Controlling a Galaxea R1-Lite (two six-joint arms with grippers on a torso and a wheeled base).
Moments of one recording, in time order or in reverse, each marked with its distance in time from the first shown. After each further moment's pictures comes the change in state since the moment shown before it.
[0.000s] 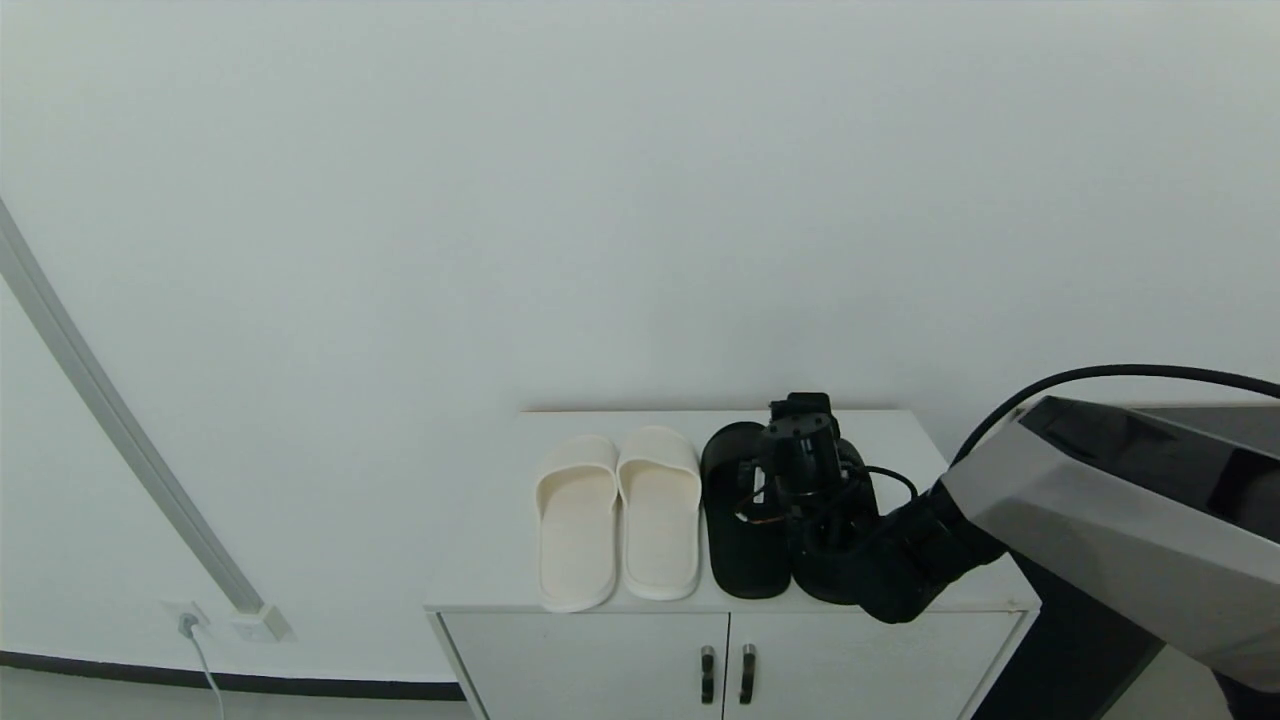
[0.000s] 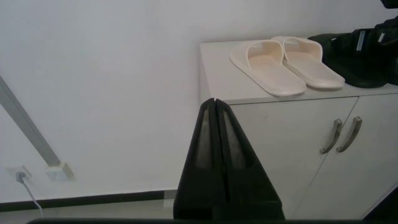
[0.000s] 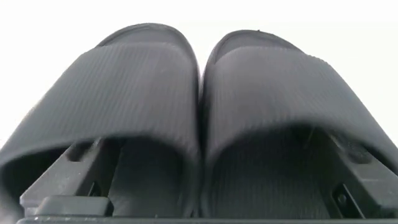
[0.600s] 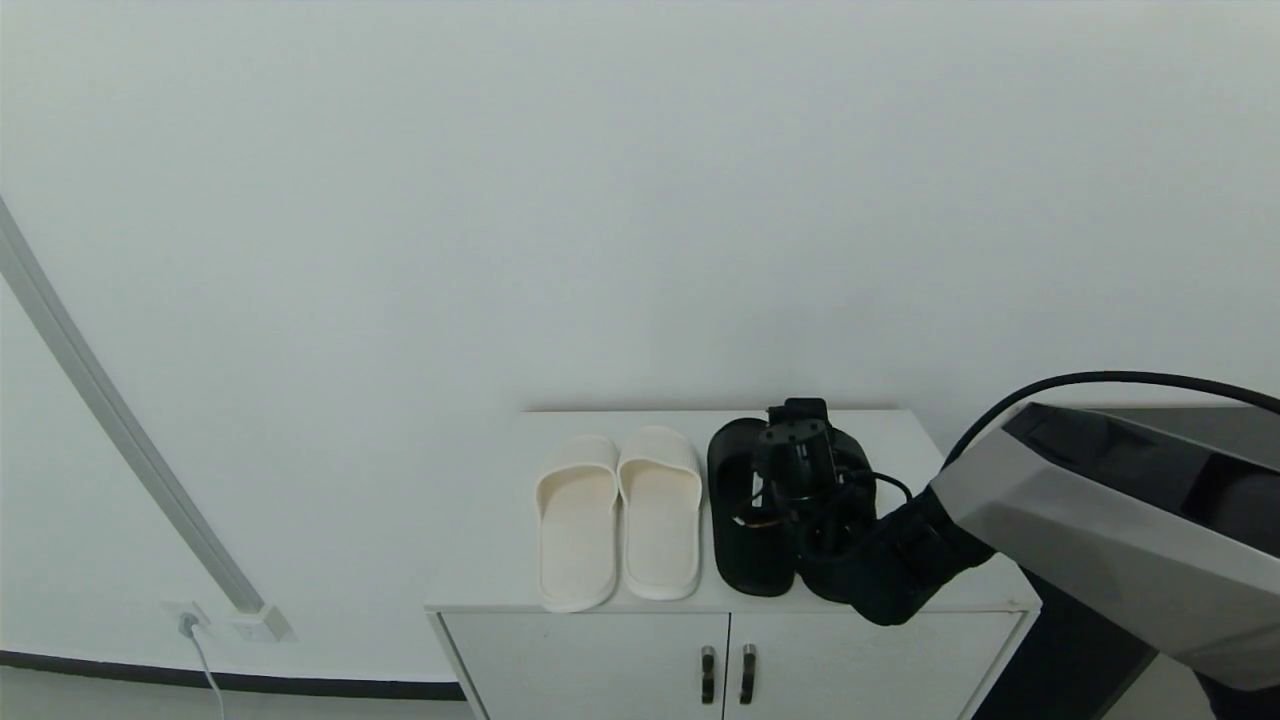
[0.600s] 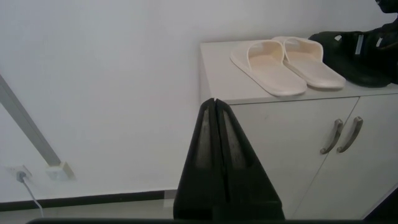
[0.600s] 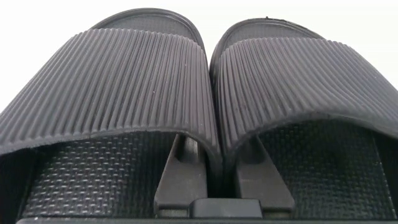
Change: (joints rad) left arm 0.000 0.000 0.000 0.000 0.001 0.000; right arm -0.005 0.023 -0.007 -0.005 -0.007 0.000
